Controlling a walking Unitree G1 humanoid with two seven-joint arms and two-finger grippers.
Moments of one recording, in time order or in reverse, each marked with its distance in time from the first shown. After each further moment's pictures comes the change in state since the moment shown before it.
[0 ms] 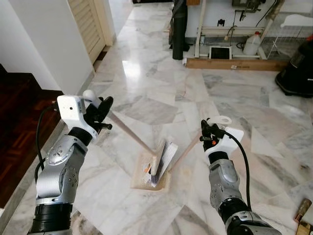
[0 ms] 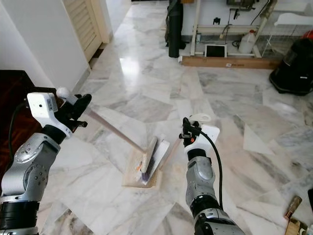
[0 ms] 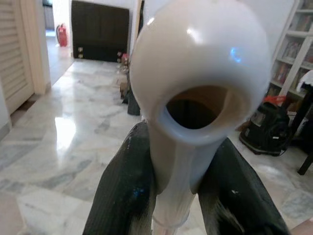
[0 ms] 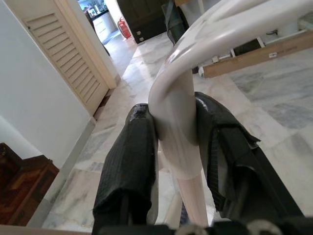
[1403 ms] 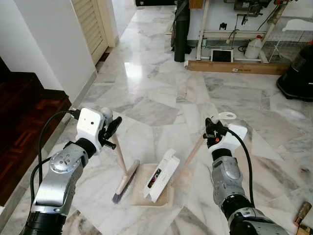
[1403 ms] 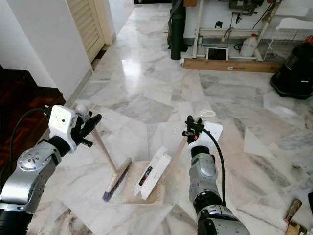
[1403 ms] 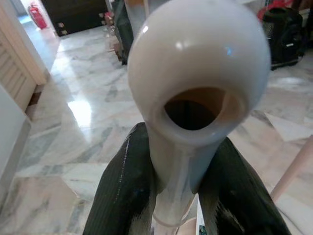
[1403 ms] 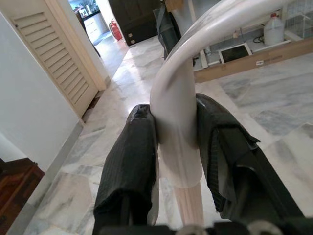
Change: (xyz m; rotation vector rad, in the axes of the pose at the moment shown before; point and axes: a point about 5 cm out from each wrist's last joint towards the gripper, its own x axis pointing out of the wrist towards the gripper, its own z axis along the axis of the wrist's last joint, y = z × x) left arm -0.016 -0.006 -0.031 0.298 0.244 -0.132; right arm 0.005 -0.011 0.009 -0.053 -0.007 -0.054
